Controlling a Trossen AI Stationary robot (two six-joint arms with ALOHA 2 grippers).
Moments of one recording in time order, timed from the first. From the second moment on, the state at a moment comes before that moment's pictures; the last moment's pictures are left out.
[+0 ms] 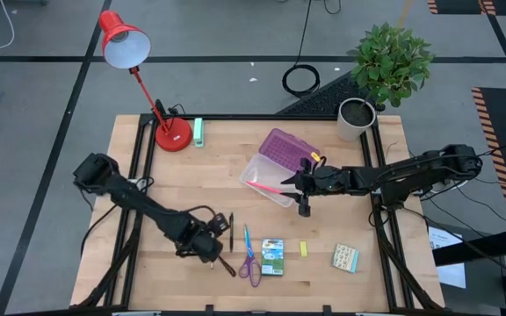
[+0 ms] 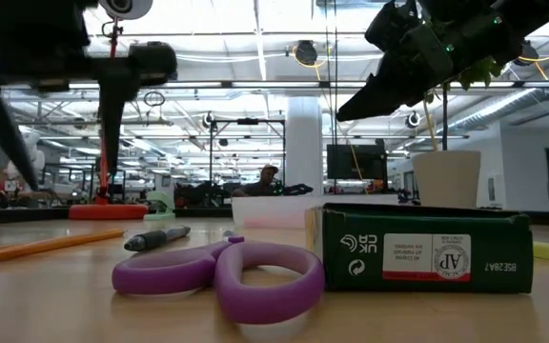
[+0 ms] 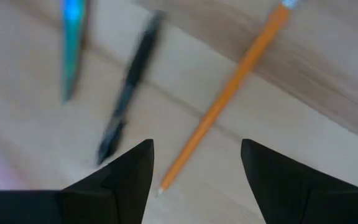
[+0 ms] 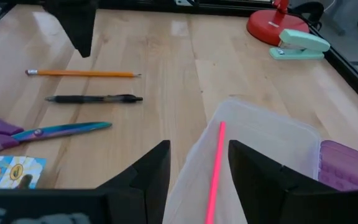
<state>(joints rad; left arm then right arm) -0.52 1.70 1.09 -0.78 -0.19 0.58 0.04 1.25 0.56 0.20 0.13 -0.01</state>
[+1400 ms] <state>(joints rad) -0.44 1.84 1.09 -0.77 -0.08 0.85 0.04 1.25 0.56 0.15 0.13 -0.04</state>
